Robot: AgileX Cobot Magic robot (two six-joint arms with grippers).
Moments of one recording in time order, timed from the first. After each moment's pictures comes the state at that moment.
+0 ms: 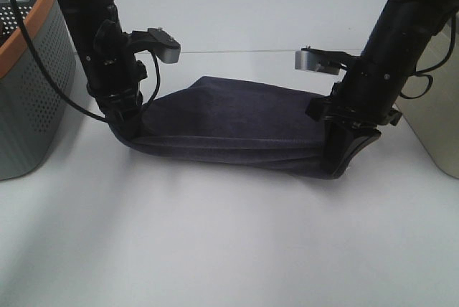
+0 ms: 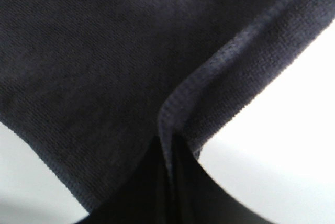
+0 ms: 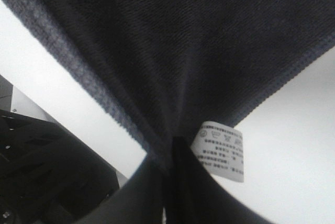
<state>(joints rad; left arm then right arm) -0.39 2.17 -1.70 -0.16 1.21 0.73 0.23 1.99 -1.31 0.38 1.19 -0.46</state>
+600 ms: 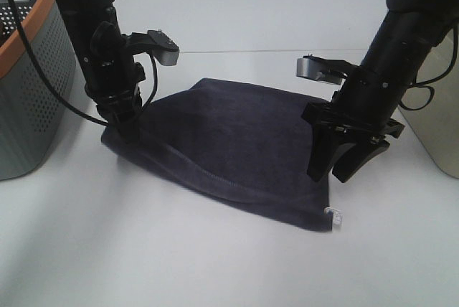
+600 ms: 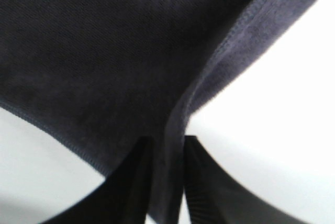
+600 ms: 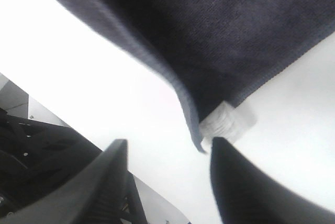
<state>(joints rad) -0.39 2.17 -1.69 -0.15 1.21 0.76 0.23 1.99 -1.28 0.41 1.17 -0.41</state>
